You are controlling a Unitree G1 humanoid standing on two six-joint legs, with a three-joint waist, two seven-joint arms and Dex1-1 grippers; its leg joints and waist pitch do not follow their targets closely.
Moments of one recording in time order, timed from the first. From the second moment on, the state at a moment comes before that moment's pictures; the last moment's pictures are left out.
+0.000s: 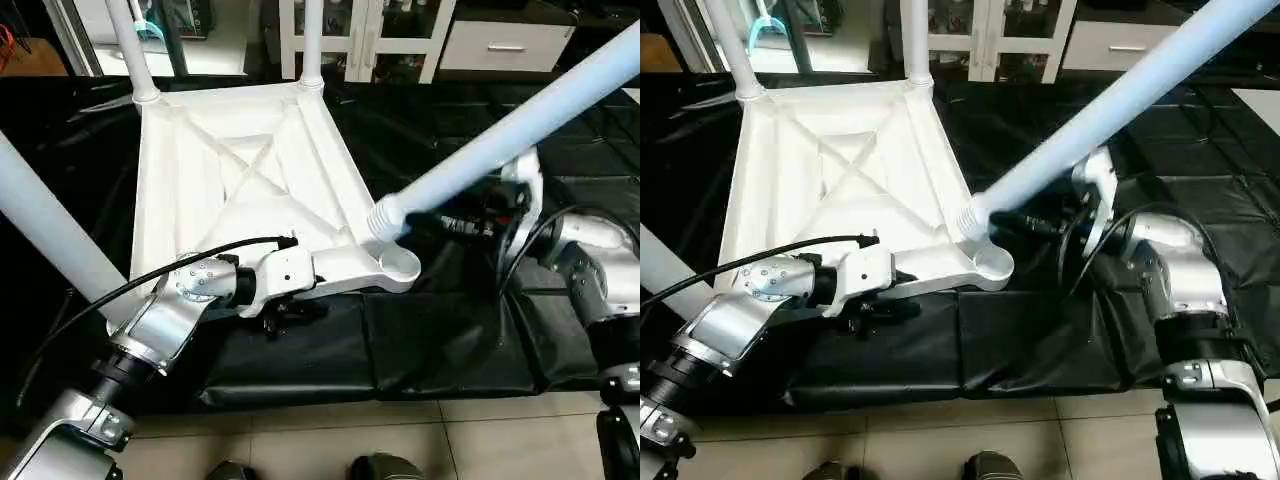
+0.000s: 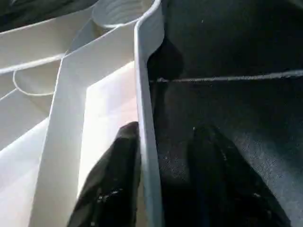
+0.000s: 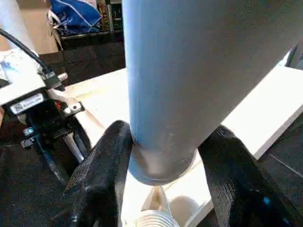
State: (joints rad) left arm -0.53 0.44 -0.36 0.28 0.02 0.07 -1.04; right arm -0.66 -0.51 -0.03 0.56 0.41 0.14 1.24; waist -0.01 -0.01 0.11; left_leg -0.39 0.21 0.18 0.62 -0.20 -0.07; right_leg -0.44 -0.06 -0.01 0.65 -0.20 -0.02
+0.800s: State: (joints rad) left arm -0.87 0.14 0.09 0.12 -0.61 0.38 -0.78; right arm -0.91 -0.57 0.28 0.51 0.09 0.38 1.23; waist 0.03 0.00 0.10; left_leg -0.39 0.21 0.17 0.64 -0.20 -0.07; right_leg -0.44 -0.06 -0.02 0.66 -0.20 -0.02
